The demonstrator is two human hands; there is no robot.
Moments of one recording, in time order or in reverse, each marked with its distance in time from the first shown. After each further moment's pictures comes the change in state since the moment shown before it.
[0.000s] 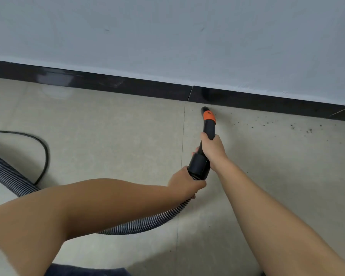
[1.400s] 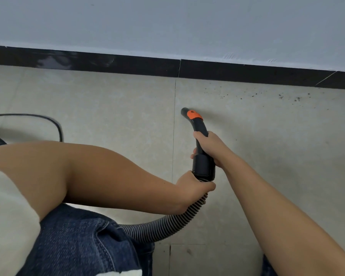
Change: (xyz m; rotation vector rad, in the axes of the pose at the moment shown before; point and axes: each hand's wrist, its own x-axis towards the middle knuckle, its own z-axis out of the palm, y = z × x) left_hand -0.088 -0.022 0.070 -0.181 -0.141 -0.151; right_hand -0.080 0.046 -0.057 -0.160 -0.254 0.057
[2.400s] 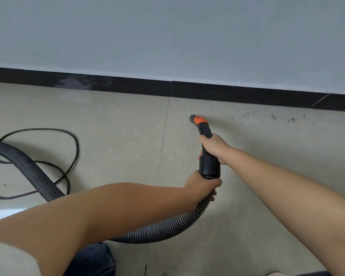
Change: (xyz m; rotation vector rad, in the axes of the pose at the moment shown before) left_hand 0.049 0.050 0.068 -0.099 0.096 0.079; right_hand 0.041 -0.025 -0.077 -0.114 0.019 -0.030
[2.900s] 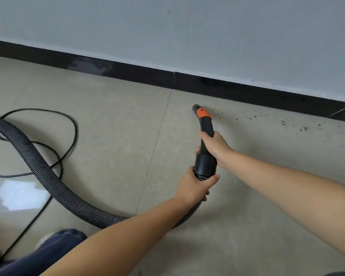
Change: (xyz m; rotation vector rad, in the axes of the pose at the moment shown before) left_hand 0.027 -0.005 0.027 -0.047 0.210 0.167; right_hand 0.032 0.011 -0.021 0.096 -0.067 -0.065
